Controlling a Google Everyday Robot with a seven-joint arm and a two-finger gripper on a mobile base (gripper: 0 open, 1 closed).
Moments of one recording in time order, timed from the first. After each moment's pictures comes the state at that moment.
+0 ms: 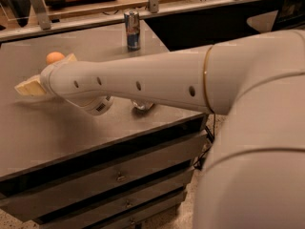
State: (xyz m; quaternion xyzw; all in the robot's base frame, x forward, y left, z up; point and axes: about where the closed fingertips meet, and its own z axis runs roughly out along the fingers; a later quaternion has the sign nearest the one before) arm 0.641 0.309 0.856 -0.35 0.72 0.20 0.56
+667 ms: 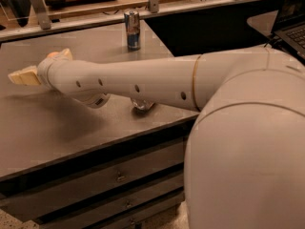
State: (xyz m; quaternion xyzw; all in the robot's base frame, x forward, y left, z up) arm 0.672 0.333 0.867 -0.32 0.70 0.25 0.58
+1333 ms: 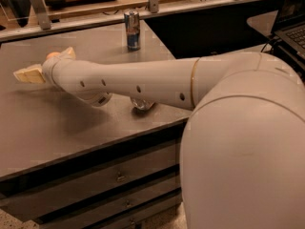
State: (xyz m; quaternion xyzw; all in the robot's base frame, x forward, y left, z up) arm 0.694 0.326 0.862 -0.31 0.70 0.25 0.59
